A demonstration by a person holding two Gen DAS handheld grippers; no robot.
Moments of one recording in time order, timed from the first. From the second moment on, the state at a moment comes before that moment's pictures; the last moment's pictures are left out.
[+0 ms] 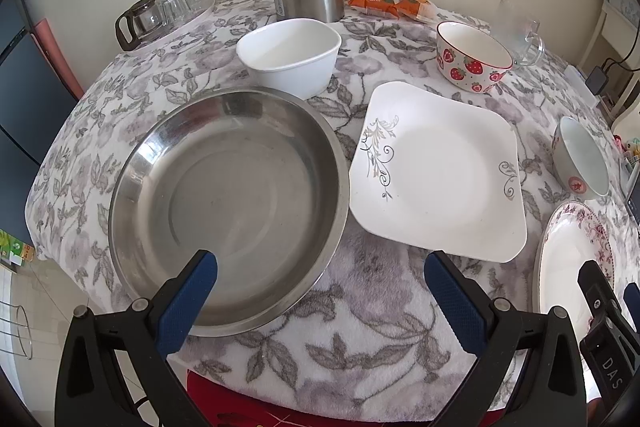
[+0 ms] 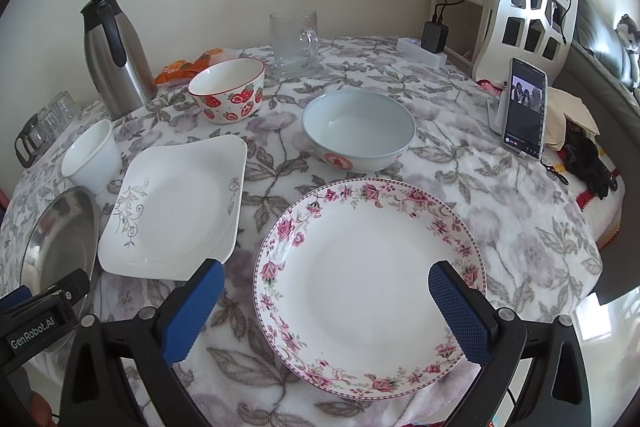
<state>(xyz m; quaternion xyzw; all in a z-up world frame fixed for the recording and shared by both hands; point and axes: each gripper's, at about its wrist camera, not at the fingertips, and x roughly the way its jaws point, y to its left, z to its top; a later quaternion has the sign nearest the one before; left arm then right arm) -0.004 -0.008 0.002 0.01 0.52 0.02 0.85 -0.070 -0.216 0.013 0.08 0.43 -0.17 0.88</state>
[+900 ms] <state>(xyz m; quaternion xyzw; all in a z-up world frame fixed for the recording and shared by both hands) -0.002 -0.008 -0.003 0.01 0.53 0.03 0.85 -0.068 -0.216 0.011 0.08 0.44 -0.17 0.88</state>
